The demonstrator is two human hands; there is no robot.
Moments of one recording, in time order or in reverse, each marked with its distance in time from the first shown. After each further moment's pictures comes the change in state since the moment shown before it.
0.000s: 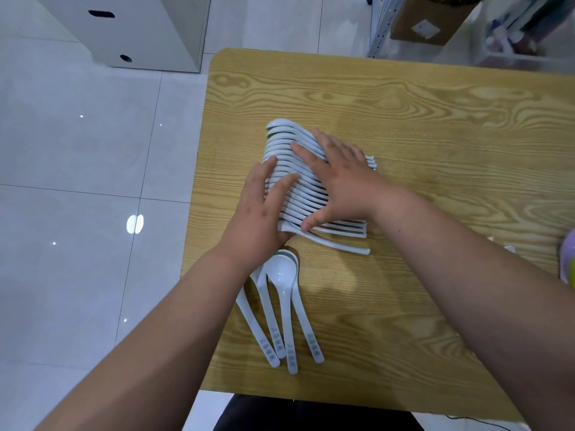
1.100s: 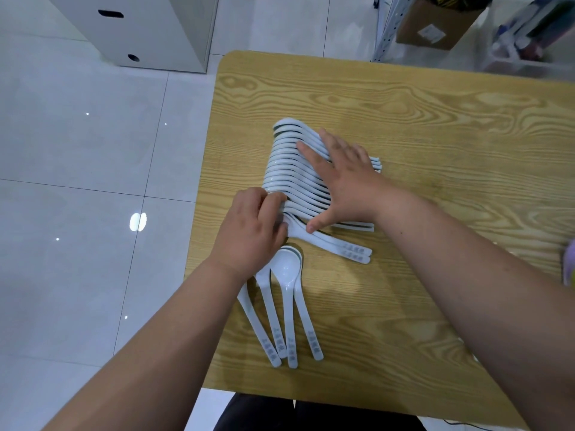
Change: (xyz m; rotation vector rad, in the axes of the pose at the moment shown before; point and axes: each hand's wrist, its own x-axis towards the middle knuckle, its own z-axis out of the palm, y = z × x) left_hand -0.019 -0.001 -0.005 0.184 0.184 0.050; right_hand 0.003 -0.002 -0.002 -0.060 -0.028 0.031
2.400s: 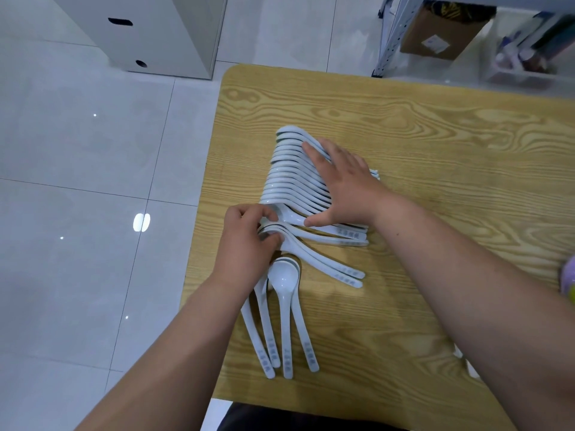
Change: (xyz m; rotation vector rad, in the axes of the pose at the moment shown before) left_hand 0.007 0.020 -0.018 -0.468 -0.151 -0.671; right_hand 0.011 0.009 -0.006 0.087 0.044 -0.020
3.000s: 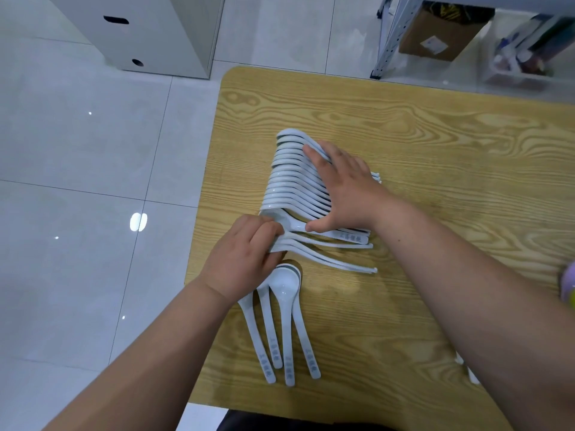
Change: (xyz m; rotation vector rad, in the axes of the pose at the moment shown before) left_hand 0.010 -0.031 -0.008 0.387 0.007 0.757; right_hand 0.003 -0.001 -0.002 -0.018 0.006 0.006
